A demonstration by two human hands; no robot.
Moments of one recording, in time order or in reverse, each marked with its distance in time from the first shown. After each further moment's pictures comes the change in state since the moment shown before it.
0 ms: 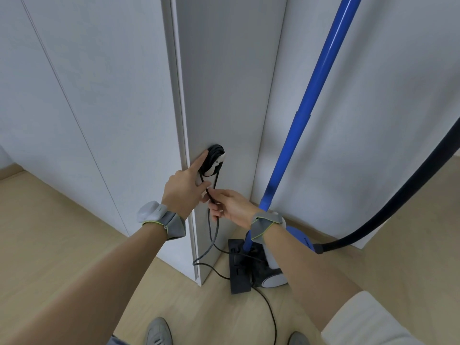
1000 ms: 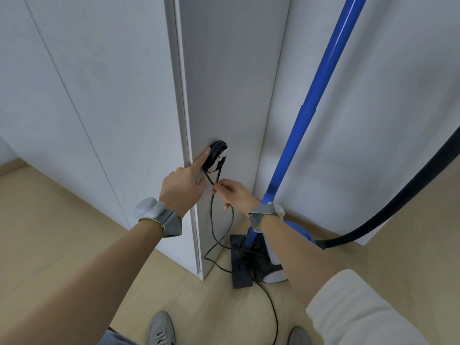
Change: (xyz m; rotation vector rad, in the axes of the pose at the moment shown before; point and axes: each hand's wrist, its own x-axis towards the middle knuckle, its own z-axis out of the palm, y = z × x) left_hand 0.001 -0.017 0.006 0.155 0.017 0.018; right_hand 0.025 0.008 -0.022 -0.591 0.273 -0.090
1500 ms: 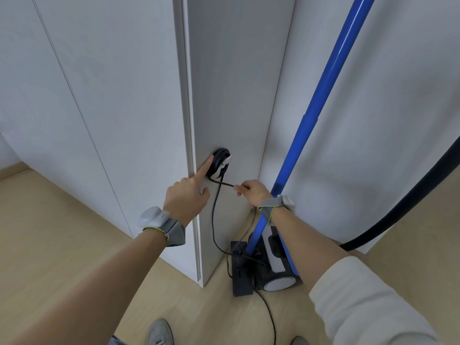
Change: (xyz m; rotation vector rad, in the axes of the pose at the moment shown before) left_hand -0.007 0.005 0.000 0.066 0.008 -0.020; right_hand 0.014 0.003 -0.050 -0.317 0.113 0.158
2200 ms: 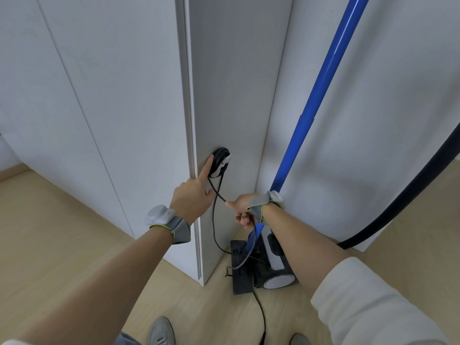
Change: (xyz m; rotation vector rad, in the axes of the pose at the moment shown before) left_hand -0.007 0.009 -0.003 -0.070 -0.059 0.022; right_hand -0.021 -0.011 0.023 0.213 -0.445 0.485
